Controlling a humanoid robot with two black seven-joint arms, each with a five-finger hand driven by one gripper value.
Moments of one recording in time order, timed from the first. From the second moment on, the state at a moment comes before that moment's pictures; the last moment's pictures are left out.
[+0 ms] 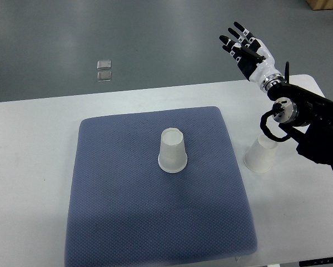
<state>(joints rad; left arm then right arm) -0.05 0.00 -0.07 -0.15 0.12 0.06 0.14 0.98 -0.22 0.39 0.57 0.16 0.14 0.43</state>
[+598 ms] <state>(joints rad) -0.05 0.00 -0.07 -0.15 0.12 0.06 0.14 1.00 -0.69 0.37 0.97 -0.76 0.23 0.41</state>
